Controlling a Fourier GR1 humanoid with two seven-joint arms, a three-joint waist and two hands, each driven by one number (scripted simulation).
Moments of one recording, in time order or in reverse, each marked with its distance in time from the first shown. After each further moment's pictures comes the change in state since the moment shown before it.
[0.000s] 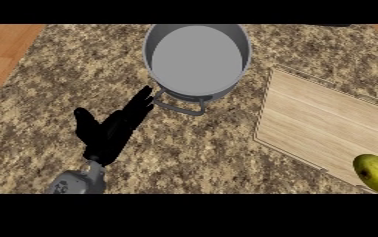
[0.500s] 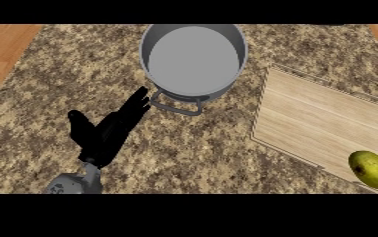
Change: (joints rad) left arm 0.021 0.006 0.015 -0.016 -0.002 0.000 -0.005; right arm -0.079 -0.008 0.204 0.013 -0.072 -0.007 0.000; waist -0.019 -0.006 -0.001
